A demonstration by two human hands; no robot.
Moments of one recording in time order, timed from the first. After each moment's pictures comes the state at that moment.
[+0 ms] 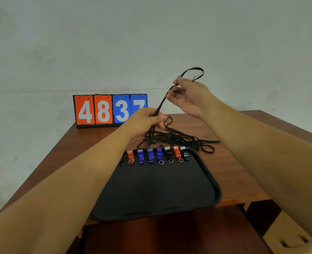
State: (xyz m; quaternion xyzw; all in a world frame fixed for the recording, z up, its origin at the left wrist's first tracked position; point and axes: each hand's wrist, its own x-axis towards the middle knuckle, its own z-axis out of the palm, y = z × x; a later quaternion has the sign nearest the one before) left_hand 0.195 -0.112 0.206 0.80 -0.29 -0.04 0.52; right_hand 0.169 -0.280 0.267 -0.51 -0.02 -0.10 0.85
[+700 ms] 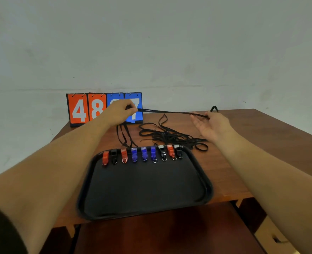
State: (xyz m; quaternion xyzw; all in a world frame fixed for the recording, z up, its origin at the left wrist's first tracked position) left_hand 0.259 -0.079 0.208 0.91 -0.27 0.10 0.30; right_hand 0.147 -0.357 0.189 -0.33 0.14 -0.18 0.92
